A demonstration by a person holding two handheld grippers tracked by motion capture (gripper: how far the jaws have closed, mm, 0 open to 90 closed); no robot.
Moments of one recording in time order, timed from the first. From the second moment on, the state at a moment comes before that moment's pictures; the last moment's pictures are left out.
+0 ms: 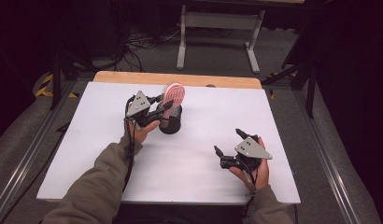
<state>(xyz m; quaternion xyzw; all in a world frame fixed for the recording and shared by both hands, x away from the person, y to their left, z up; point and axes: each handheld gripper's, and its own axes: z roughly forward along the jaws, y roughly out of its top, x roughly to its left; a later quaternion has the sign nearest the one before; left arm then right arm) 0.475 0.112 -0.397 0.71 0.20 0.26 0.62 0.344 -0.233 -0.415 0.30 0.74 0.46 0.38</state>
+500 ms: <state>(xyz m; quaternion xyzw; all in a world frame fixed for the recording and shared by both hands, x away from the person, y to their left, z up) 0.461 0.102 -0.400 0.73 0.18 0.26 0.61 0.344 -0.232 -0.415 0.30 0.75 0.46 0.37</state>
